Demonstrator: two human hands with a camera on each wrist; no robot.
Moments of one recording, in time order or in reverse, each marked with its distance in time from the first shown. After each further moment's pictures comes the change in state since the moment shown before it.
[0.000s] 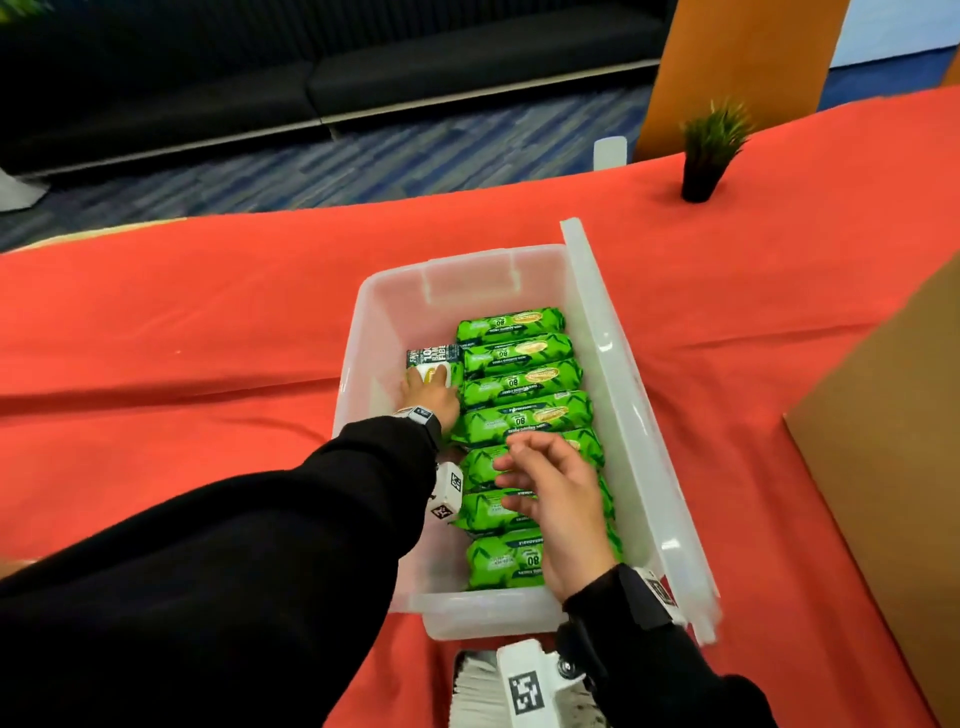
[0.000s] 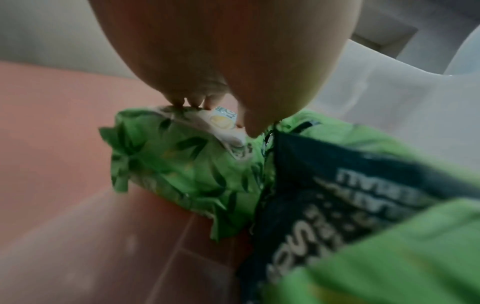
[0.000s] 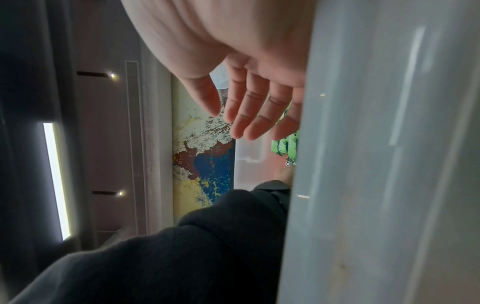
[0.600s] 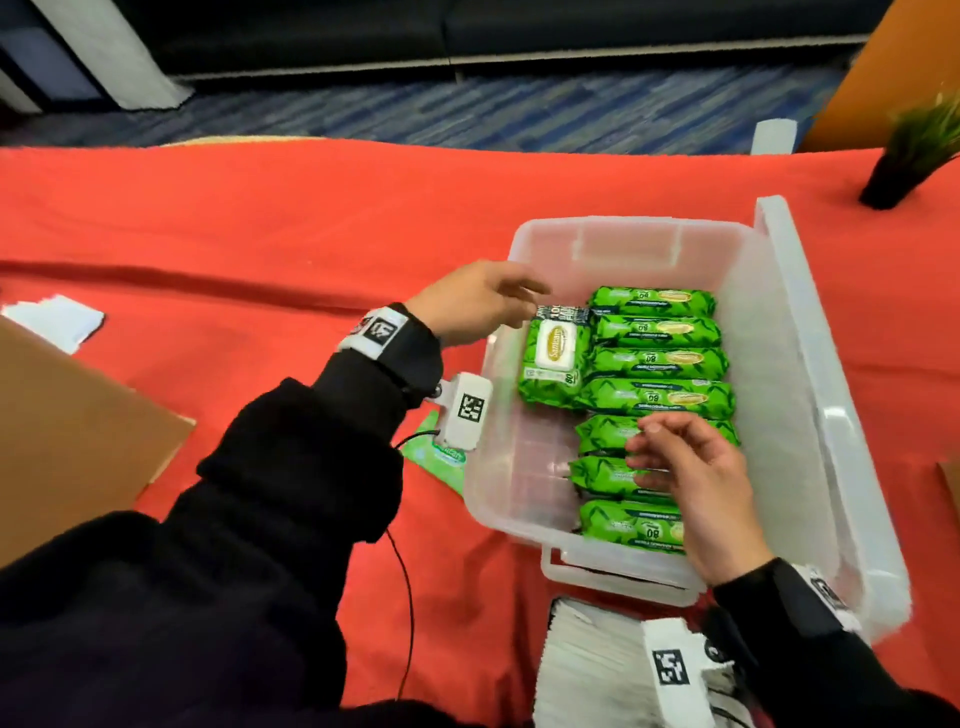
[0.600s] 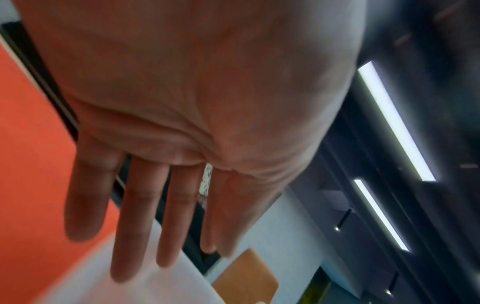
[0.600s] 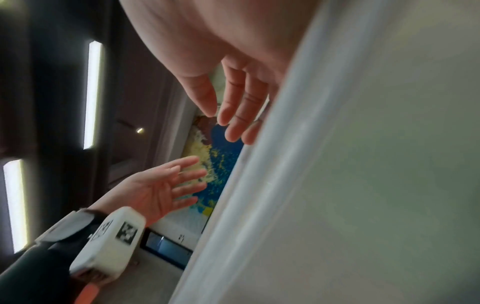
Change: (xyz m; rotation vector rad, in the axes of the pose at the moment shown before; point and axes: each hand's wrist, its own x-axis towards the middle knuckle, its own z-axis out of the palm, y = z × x) left_hand -0.127 -0.062 -0.191 -0.624 -0.116 0.373; right_hand -0.011 0.002 0.011 -0.276 -0.105 -0.109
